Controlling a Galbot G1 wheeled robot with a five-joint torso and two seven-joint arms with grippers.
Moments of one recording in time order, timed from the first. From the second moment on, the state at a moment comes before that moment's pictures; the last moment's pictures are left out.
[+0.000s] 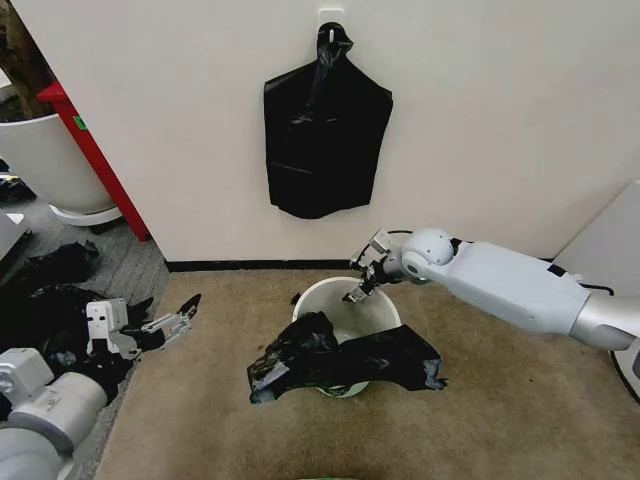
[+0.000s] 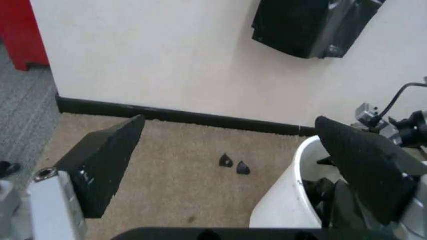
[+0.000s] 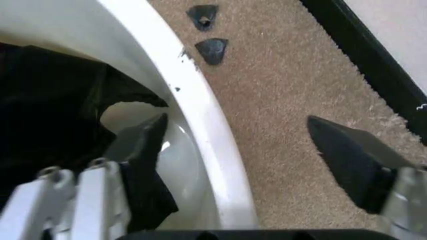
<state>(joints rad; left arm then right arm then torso) 1.75 -1.06 -1.01 -2.50 -1.01 0.52 -0.09 0.07 0.92 -0.92 1.35 0.95 -0.73 -0.29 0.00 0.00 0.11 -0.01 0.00</state>
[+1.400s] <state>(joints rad) 1.74 -1.13 -0.94 -2.50 -0.98 0.45 -0.11 -0.15 0.76 -0.60 1.64 1.60 -0.74 0.48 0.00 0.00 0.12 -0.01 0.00</state>
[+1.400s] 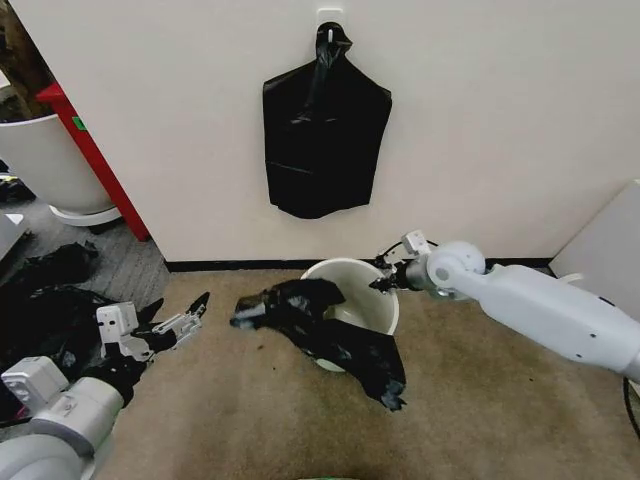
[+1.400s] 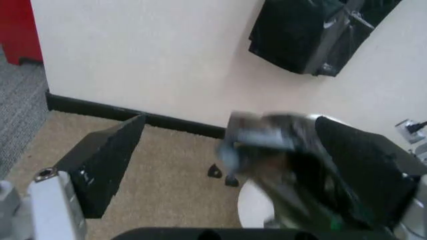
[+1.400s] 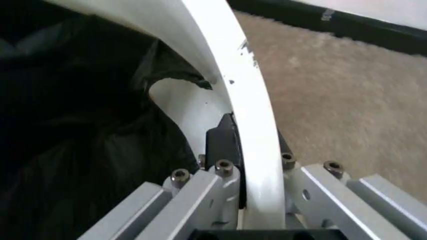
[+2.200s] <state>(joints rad) 1.66 -1.11 -0.78 -2.50 -0.93 0.43 -0.20 -0.55 0.95 -0.12 1.90 1.95 -0.45 1.33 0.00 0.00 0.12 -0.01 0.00</state>
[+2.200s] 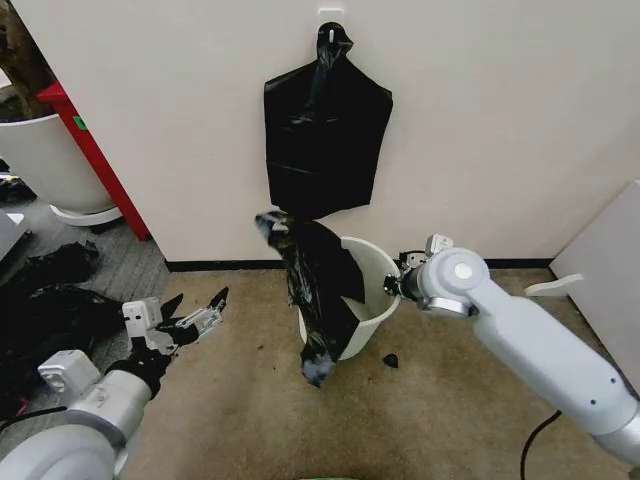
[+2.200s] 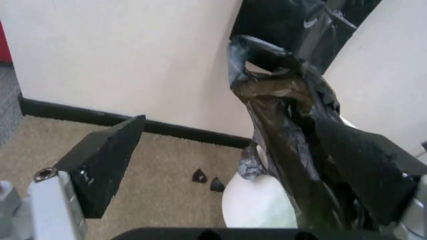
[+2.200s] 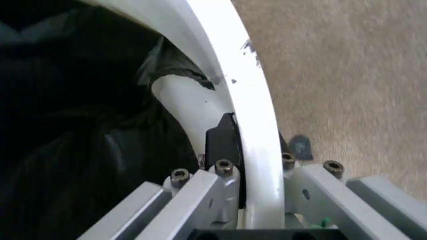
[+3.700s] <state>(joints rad) 1.65 -1.12 -0.76 -2.50 -0.93 0.40 -0.17 -0.80 0.97 -0.10 1.94 1.73 -0.39 1.30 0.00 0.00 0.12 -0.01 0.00</state>
